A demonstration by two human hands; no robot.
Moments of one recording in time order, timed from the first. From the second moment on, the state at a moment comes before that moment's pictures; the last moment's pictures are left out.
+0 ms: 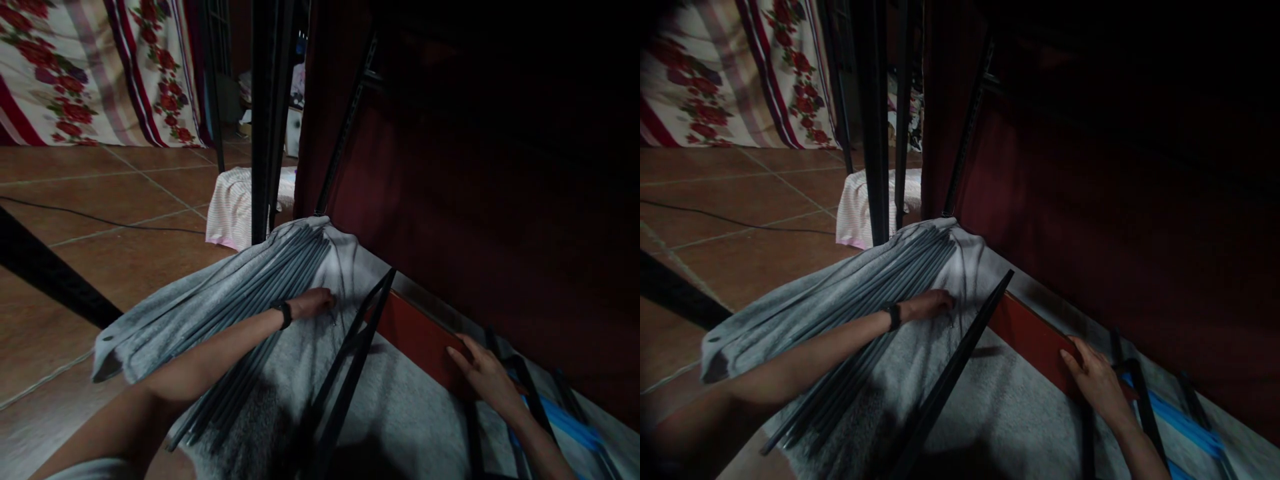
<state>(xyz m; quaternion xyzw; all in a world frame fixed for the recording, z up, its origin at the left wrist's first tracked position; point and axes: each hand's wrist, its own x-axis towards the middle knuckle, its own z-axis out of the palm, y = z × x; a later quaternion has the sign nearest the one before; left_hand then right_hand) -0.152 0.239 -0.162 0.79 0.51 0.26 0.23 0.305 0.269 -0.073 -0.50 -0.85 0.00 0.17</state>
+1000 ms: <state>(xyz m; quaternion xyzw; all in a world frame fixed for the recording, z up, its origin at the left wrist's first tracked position) -0.135 0.230 -0.137 0.76 0.57 0.25 0.17 0.312 0.273 -0.077 -0.51 -0.84 0.05 0.17</state>
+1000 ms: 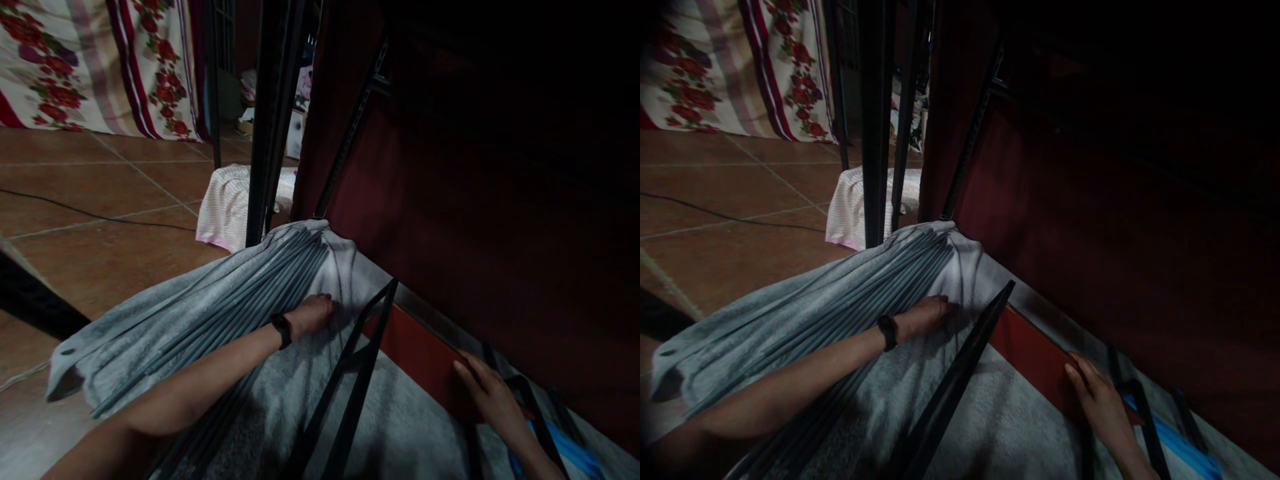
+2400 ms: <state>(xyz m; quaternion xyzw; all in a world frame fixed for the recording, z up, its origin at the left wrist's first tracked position) -0.069 0.282 -0.066 0.66 0.46 0.47 0.35 0.301 0.262 -0.065 -0.53 -0.82 0.10 0.17</state>
